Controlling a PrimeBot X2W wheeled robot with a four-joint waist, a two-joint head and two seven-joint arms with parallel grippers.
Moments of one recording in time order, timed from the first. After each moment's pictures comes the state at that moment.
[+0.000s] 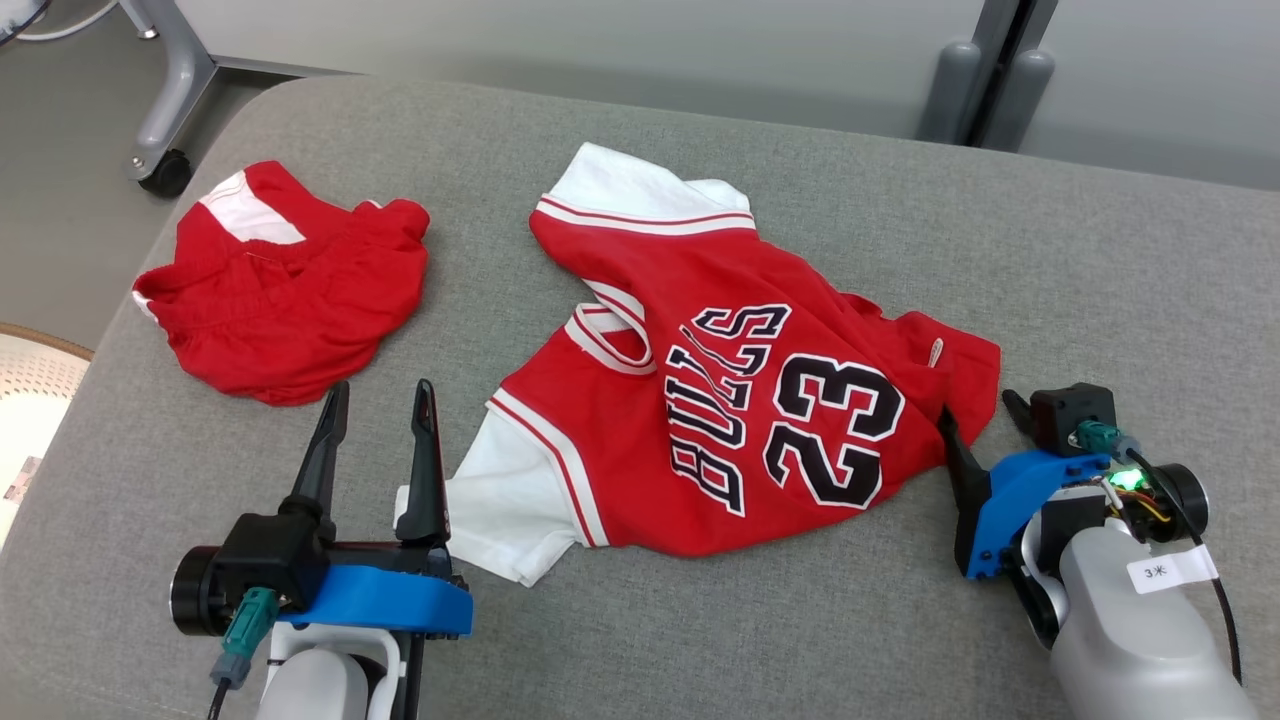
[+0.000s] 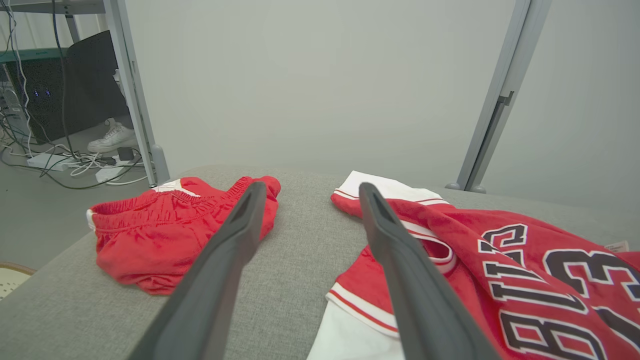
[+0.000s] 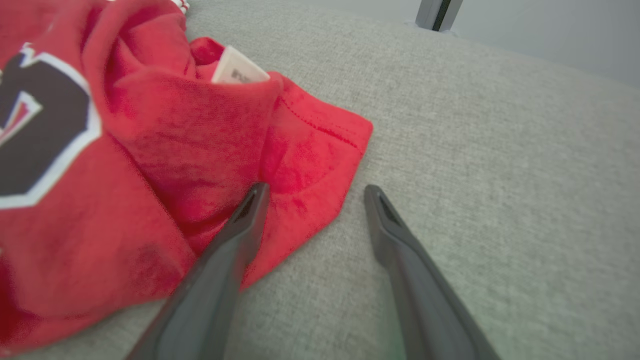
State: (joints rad) left arm -0.15 0.05 -0.12 0.20 -0.19 -0.04 -0.26; right arm -0.58 -0.11 0.01 0.96 -0.02 0.13 -0.15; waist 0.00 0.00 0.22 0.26
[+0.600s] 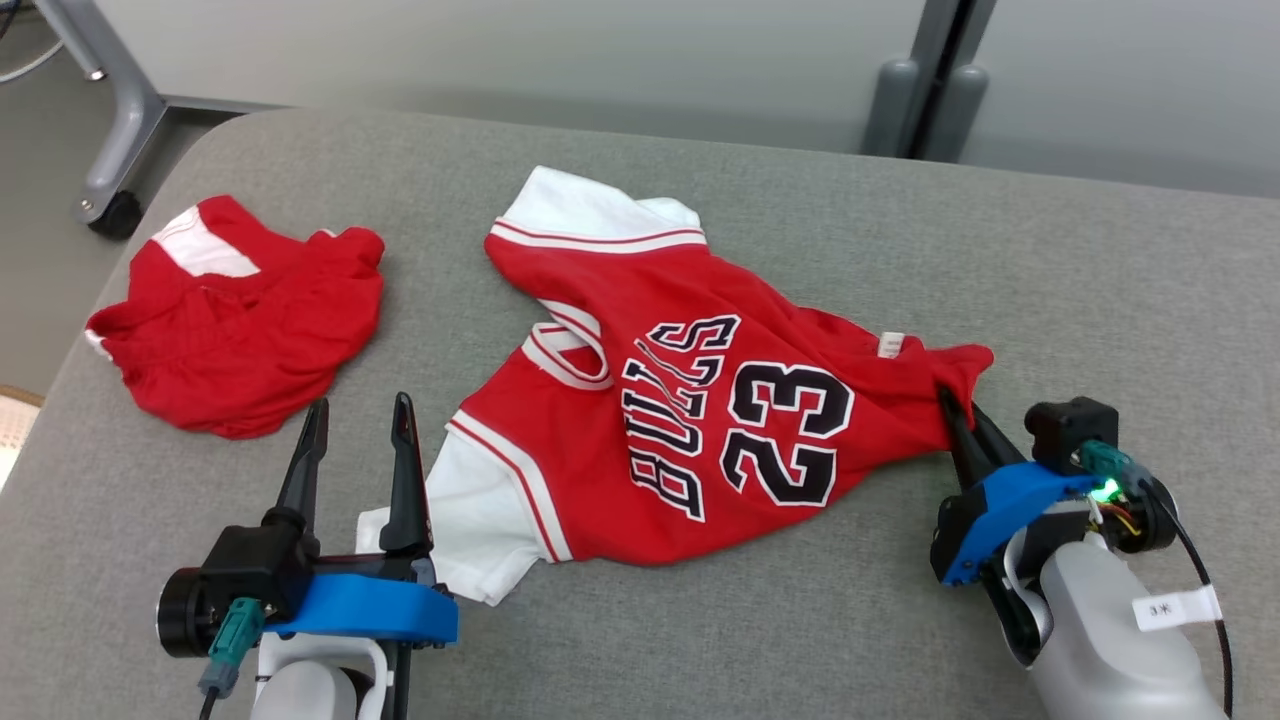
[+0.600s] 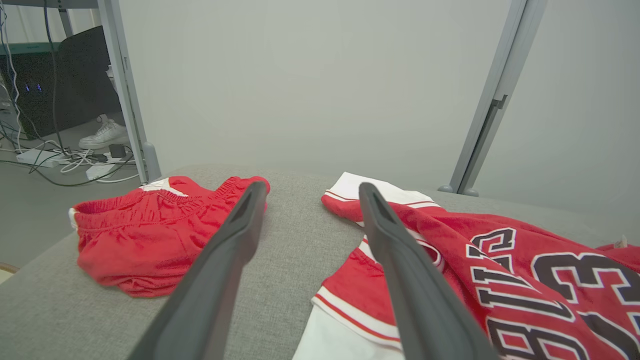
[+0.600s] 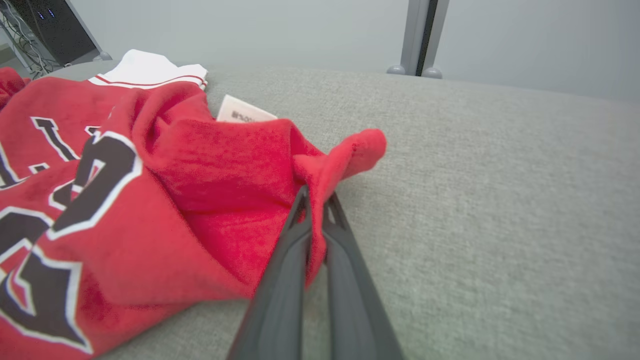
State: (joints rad) left arm -0.14 0.05 -0.10 0.22 -0.20 -0.04 -0.26; right arm -0.56 -0.10 0.08 0.93 0.14 0.13 -0.26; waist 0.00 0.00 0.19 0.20
